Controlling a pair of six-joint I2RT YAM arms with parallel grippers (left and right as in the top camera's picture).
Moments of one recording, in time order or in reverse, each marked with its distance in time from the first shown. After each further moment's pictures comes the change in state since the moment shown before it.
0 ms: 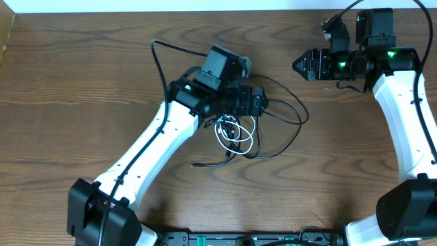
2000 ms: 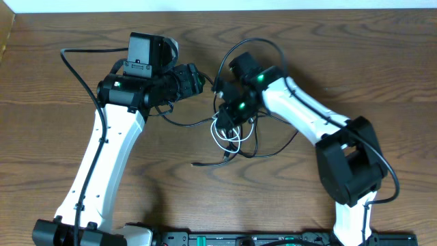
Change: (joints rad) left arm 0.321 -0.148 0.005 -0.139 -0.068 -0.027; right arm 0.497 0.357 0.017 0.022 -0.153 -0.040
